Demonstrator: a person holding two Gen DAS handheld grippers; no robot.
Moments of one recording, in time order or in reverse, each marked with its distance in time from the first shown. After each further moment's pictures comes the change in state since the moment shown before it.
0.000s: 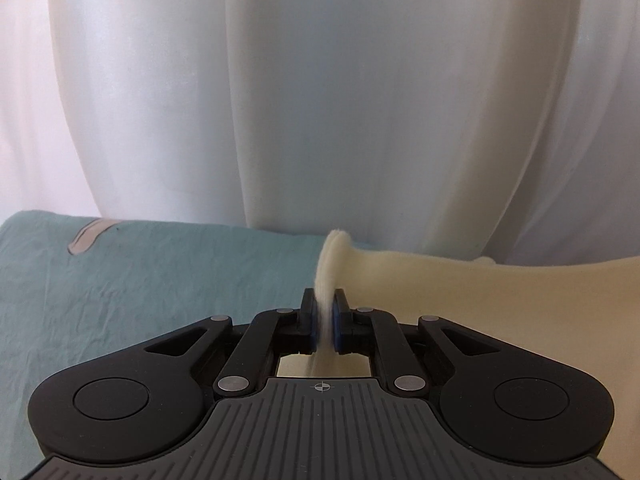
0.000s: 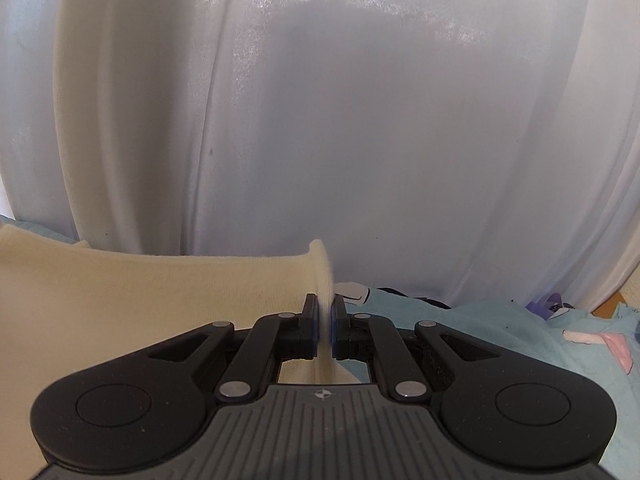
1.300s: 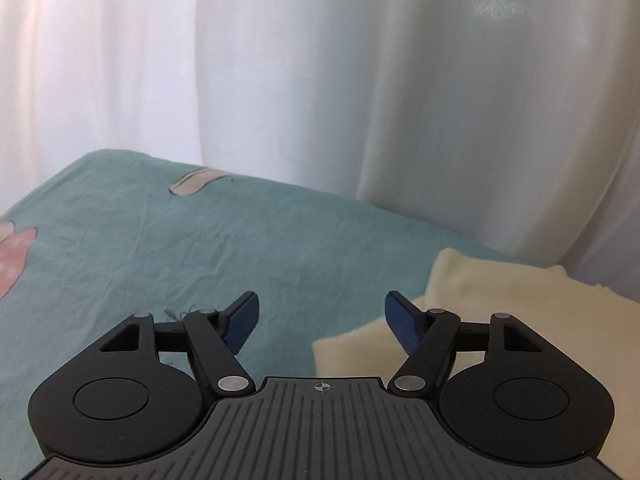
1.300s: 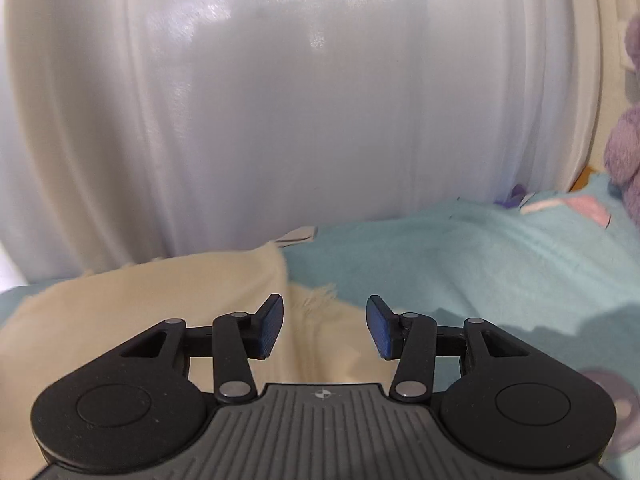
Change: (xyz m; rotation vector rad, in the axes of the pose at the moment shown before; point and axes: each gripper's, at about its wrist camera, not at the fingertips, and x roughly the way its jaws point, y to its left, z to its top) left arm -0.040 0.079 -0.042 -0.219 -0.030 0.087; right arm -0.089 -0.063 -0.082 0.374 0.007 0.132
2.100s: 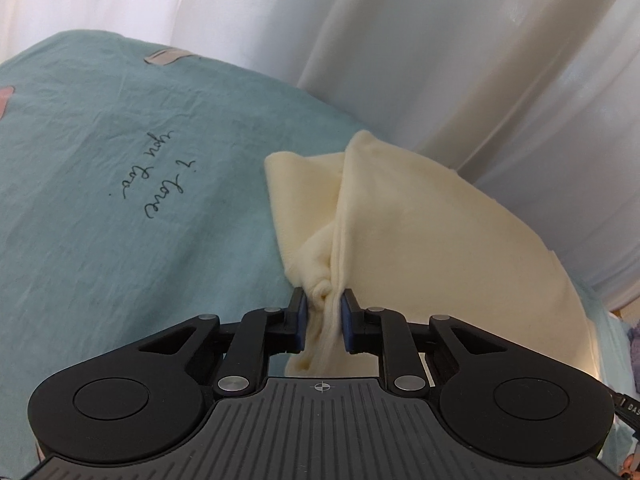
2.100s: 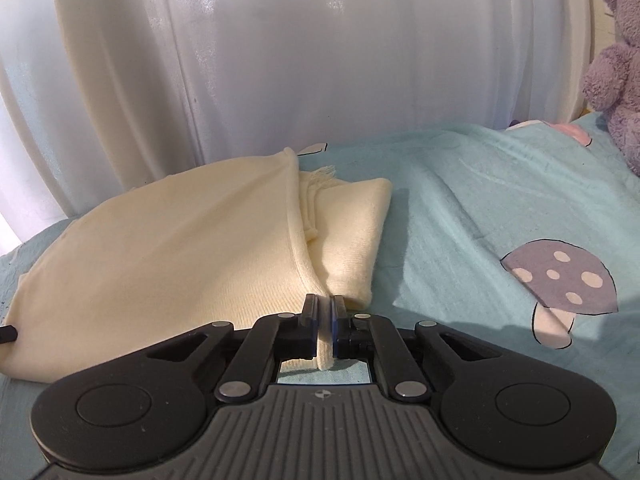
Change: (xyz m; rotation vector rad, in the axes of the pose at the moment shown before) left arm -0.059 0.023 -0.059 -0.121 0.218 -0.276; right arm -0.033 -0.007 -0.045 -0.031 0.095 -0.032
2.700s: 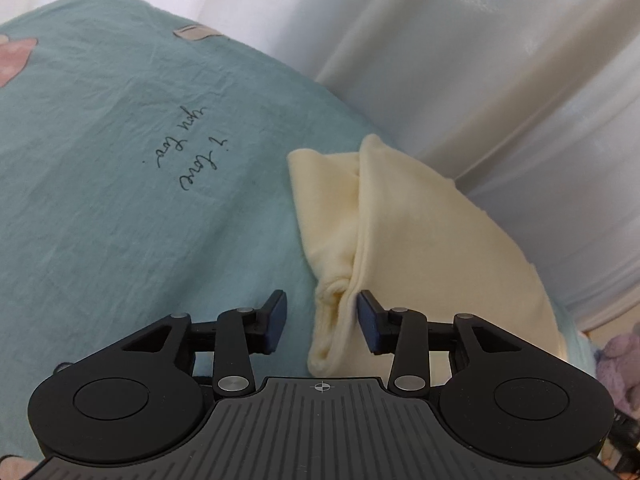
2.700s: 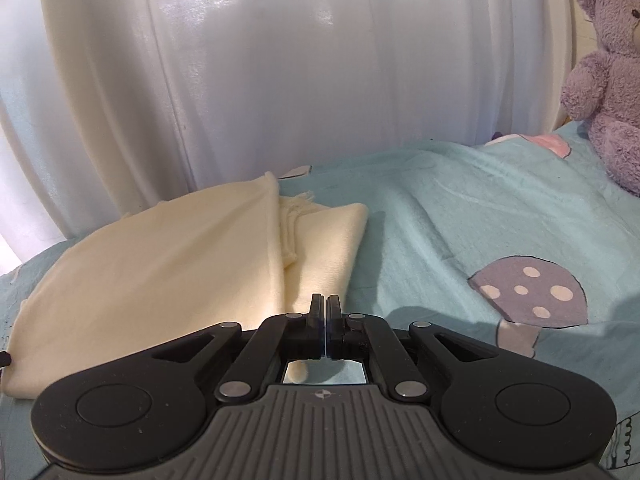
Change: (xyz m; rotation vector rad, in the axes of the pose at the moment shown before) left arm -0.018 0.031 0.003 -0.138 0.028 -0.095; right arm -0.020 -0.007 0.012 0.040 -0.045 0.036
